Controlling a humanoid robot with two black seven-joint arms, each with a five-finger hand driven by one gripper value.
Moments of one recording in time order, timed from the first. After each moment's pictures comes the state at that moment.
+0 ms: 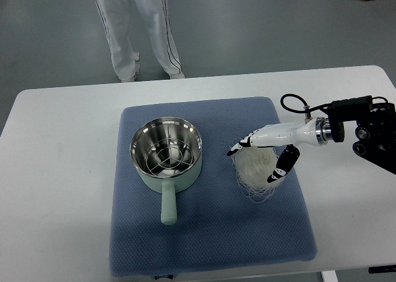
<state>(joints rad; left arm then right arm) 0.00 0.00 -0.02 -0.11 0.01 0.02 0.07 0.83 -0.57 0.39 1.17 -1.74 0.37 0.51</state>
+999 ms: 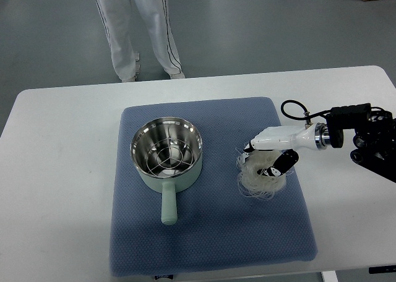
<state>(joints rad) 0.00 0.00 -0.02 -0.11 0.01 0.02 0.07 0.82 -0.55 0.35 1.14 -1.78 0.30 0.49</state>
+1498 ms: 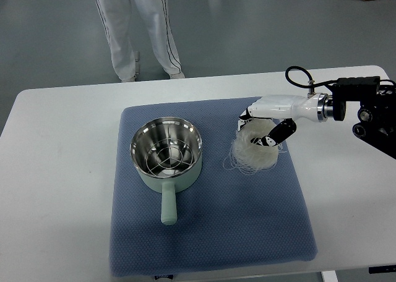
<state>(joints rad) 0.00 0.00 -0.02 -0.11 0.01 0.02 0.07 0.88 -0.56 0.47 1.14 -1.76 0.30 0.50</state>
